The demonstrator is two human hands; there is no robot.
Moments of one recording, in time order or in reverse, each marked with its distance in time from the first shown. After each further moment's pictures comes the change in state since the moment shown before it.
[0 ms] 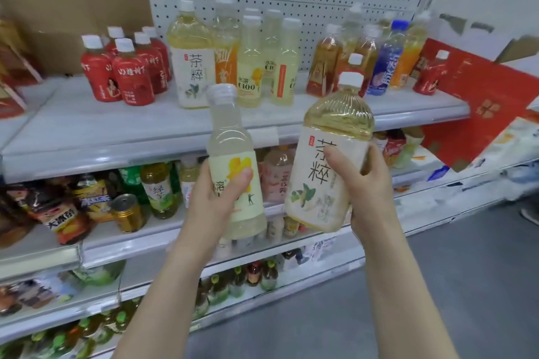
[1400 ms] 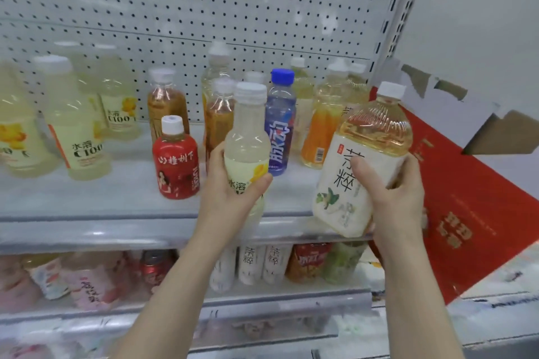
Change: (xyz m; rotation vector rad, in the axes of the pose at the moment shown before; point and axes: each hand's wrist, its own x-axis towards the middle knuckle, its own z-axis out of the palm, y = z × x) left_hand 0.273 -0.089 0.448 0.362 0.248 0.316; right_hand 0.452 0.008 -0.323 -0.064 -0.010 -0.203
